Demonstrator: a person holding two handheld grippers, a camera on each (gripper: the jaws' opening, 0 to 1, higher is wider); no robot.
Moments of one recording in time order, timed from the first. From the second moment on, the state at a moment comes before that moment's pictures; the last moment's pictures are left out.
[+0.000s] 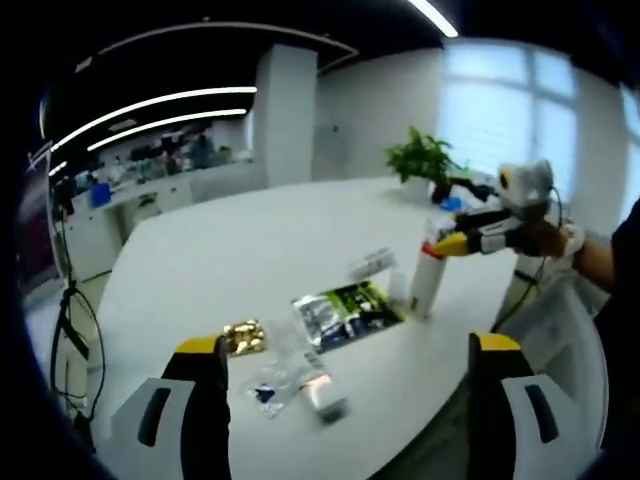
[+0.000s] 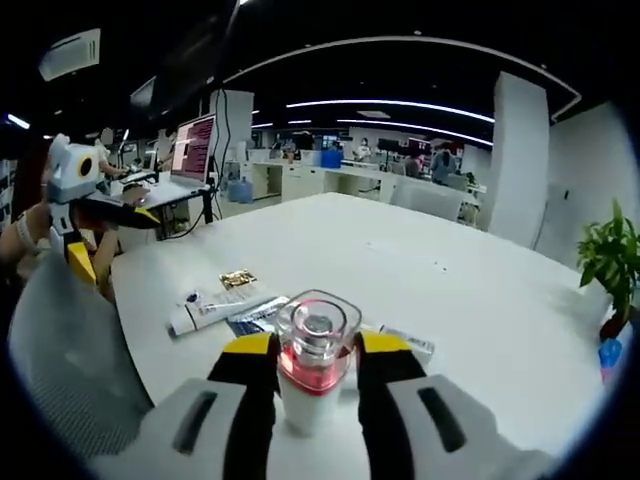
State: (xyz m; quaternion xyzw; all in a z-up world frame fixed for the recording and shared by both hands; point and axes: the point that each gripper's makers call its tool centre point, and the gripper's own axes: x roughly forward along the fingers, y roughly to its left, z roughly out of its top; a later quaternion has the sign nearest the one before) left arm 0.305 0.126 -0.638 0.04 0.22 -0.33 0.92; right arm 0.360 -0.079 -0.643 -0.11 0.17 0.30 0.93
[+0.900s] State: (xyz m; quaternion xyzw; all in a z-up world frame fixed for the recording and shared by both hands) left arm 0.315 0.121 -0.656 0.05 0.26 -0.32 0.91; right arm 0.351 -0.082 -0.652 -0.10 0.17 0.33 0.92
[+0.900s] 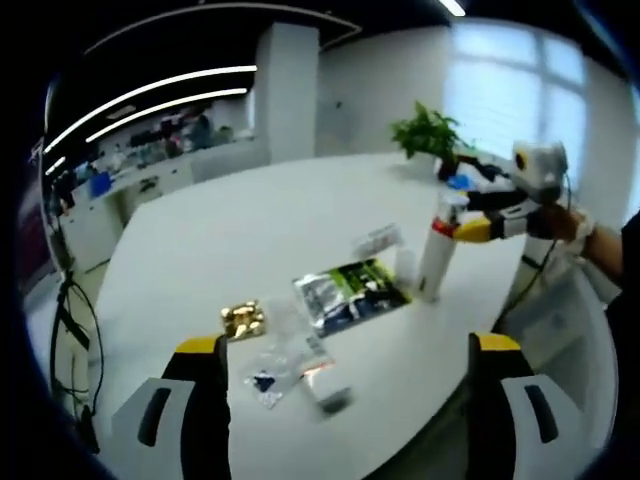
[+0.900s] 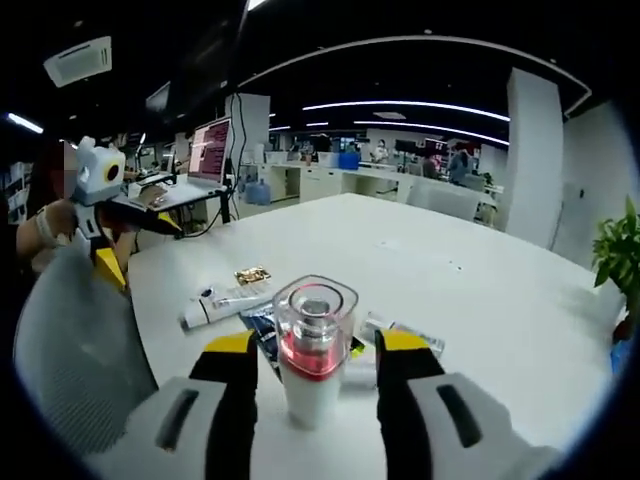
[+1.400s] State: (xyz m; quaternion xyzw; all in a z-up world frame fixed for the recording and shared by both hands) left arm 0.340 0.107 -0.676 0.10 0.31 -0.33 0.89; right arm 0.332 -0.086 -0.657 -0.08 0.20 0.33 0.92
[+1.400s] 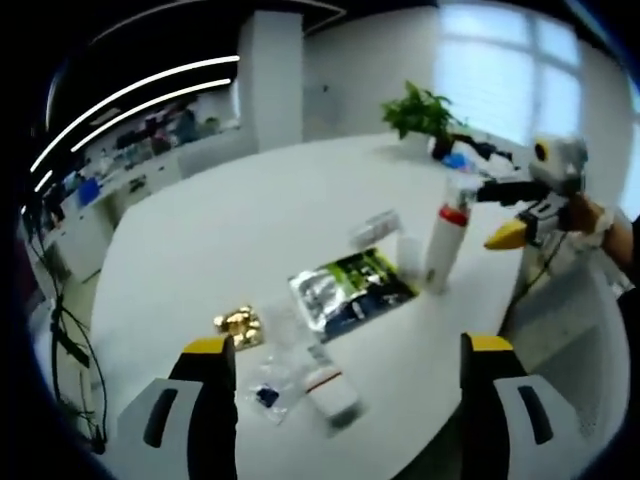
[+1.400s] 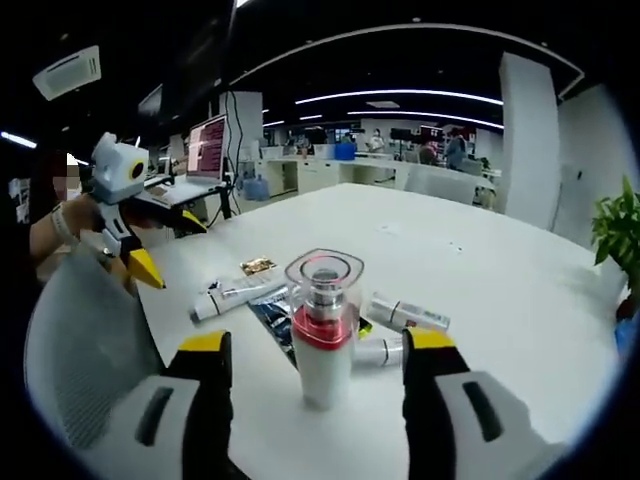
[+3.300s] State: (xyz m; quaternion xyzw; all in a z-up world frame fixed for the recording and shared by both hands) left arm 0.403 0.109 -0.781 0.17 0.48 -0.30 0.81; right arm 0.300 -0.090 -0.649 -0.06 0.22 0.33 0.92
